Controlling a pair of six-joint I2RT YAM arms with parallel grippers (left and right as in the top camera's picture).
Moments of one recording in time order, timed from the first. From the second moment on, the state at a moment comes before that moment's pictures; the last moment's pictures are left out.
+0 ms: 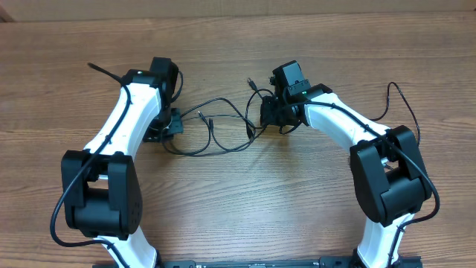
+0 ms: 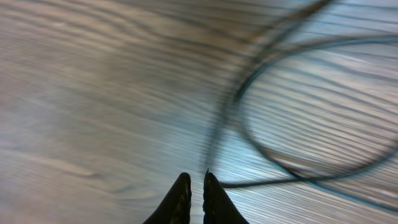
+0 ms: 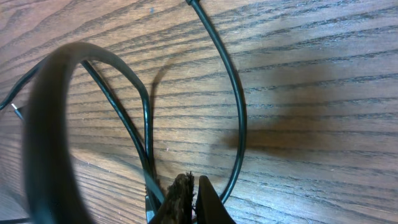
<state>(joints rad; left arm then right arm) -0.11 1.89 1.42 -1.16 -0.20 -0.38 0.40 2.00 1.34 -0.50 -0.26 0.49</state>
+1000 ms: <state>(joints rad) -0.04 1.87 1.13 -0.74 0.09 -0.22 0.40 2.00 1.34 -0.50 -0.26 0.49</state>
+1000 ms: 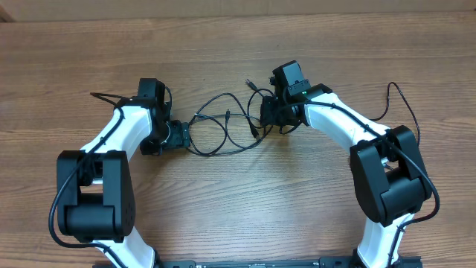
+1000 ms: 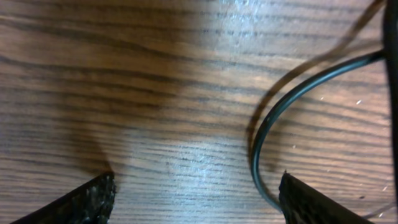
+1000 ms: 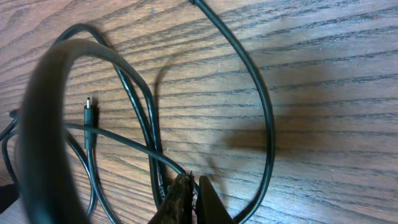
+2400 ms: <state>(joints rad) -0.16 1.87 1.15 -0.77 0.17 -0.36 0.40 2.00 1.34 -0.49 -0.26 0.49</state>
